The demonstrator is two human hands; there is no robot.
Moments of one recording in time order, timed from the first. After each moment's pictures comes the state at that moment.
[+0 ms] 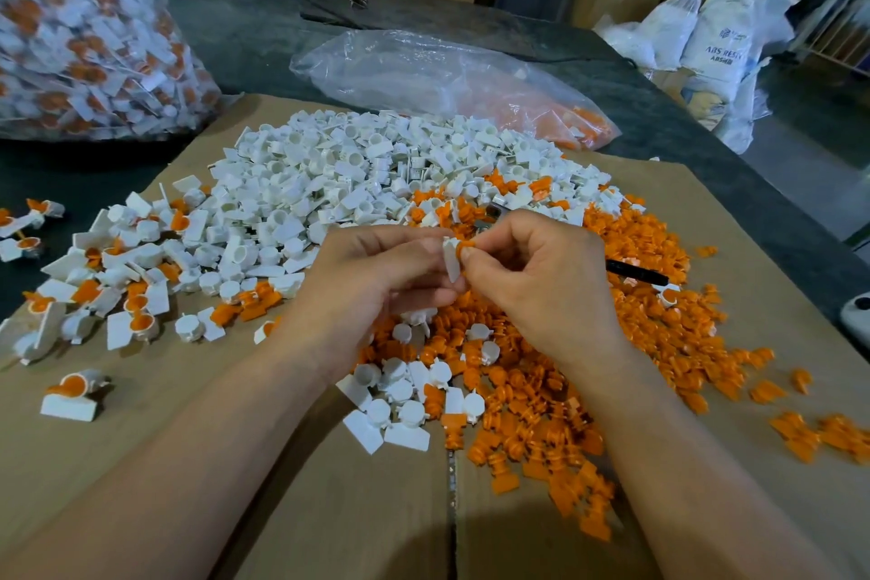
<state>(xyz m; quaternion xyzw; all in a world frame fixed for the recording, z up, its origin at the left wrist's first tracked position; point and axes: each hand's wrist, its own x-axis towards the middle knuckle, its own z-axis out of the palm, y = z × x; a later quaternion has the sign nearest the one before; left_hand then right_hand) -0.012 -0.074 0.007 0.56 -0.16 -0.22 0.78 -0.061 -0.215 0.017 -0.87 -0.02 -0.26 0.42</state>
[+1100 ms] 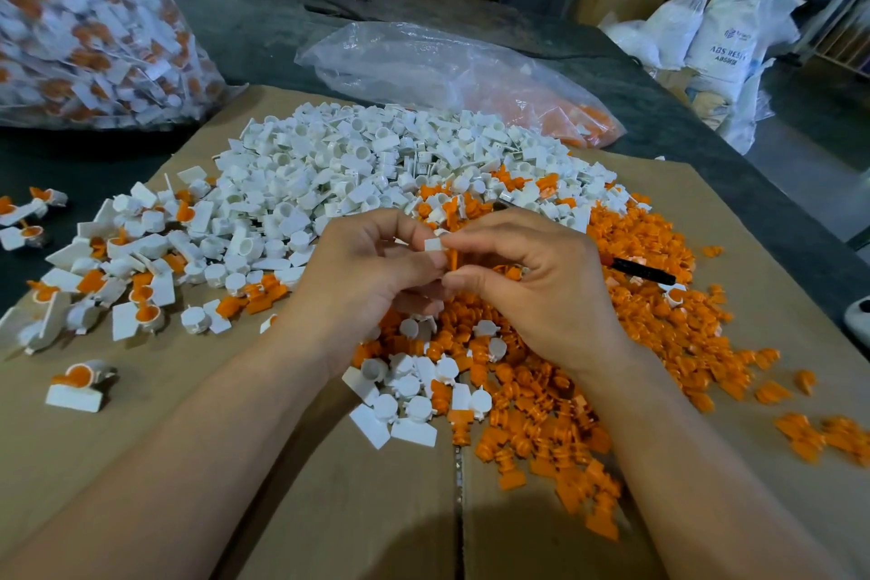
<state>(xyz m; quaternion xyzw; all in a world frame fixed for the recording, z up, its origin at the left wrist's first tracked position) -0.010 -0.069 0.010 0.64 -0.16 -0.17 0.73 -0.054 -0.219 0.008 -0.87 -0.15 -0.29 0.37</state>
